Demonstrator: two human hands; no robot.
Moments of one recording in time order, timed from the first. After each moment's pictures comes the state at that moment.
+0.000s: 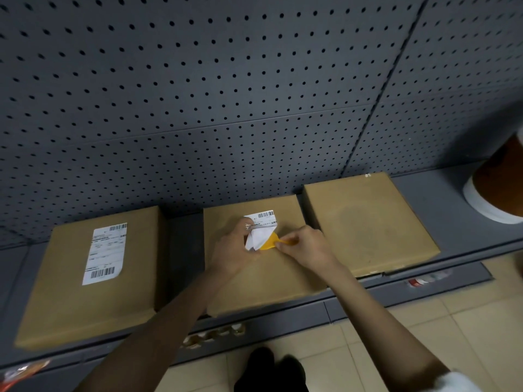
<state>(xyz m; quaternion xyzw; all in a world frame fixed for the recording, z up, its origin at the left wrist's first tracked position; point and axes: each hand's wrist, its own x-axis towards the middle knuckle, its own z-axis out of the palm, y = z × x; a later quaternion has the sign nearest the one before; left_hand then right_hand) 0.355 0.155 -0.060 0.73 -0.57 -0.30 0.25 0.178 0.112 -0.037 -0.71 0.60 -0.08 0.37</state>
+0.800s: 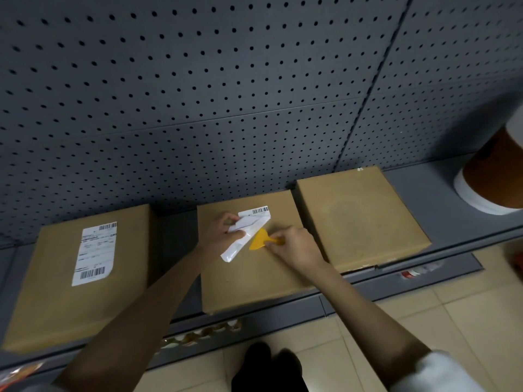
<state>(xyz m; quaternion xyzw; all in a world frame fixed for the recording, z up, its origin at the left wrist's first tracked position) 0.376 0.131 -0.064 0.69 -0.48 -0.45 0.30 0.186 0.123 -0.035 -0.73 0.59 -0.06 0.34</state>
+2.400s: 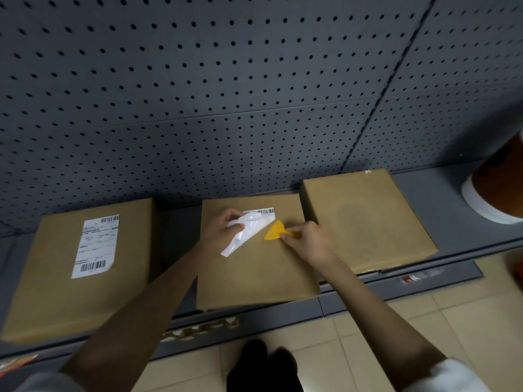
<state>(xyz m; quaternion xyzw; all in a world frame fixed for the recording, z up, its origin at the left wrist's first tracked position) 0.384 0.130 -0.069 0.68 -0.50 -0.42 0.33 0.171 0.107 -0.040 -0.71 0.62 -0.07 0.32</state>
